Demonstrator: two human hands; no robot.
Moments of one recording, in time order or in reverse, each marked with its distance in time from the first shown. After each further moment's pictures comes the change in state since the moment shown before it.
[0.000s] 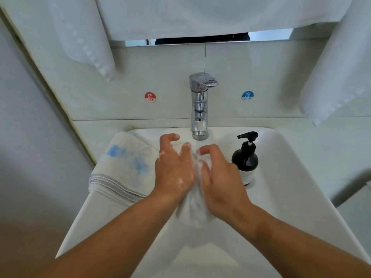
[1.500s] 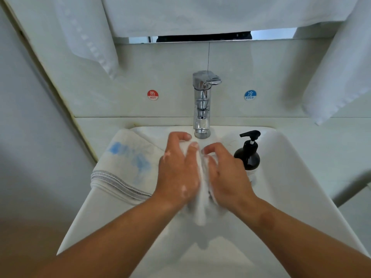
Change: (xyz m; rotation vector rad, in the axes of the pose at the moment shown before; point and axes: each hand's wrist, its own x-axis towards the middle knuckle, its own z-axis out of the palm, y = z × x) left_hand -0.005 -0.008 -0.003 -0.004 -0.015 0.147; right_hand 0.011 0.016 -0.002 -0.023 0.015 0.048
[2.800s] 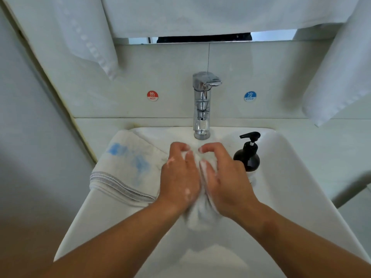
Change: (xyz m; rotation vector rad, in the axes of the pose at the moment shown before) left_hand -0.006 -0.012 0.007 0.138 -0.074 0.016; right_hand -0.015 -0.014 -0.006 0.017 -0.020 -0.085
